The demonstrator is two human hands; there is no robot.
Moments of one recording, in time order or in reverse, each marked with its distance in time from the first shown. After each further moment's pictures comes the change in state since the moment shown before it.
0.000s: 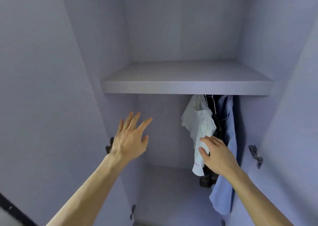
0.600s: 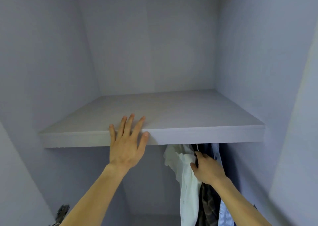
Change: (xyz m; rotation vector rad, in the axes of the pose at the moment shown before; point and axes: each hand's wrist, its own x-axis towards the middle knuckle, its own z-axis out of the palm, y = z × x) left_hand 0.243 0.064 0.054 -0.012 0.252 0.022; right_hand 0.207 0.110 -0.011 -0.057 -0.098 0.201
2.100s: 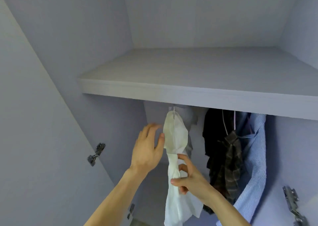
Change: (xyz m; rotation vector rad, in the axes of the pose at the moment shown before) left_hand -0.116 -0.010 0.048 -0.465 -0.133 -0.359; right_hand -0.089 -0.085 0.094 1.136 -0.710 -0.051
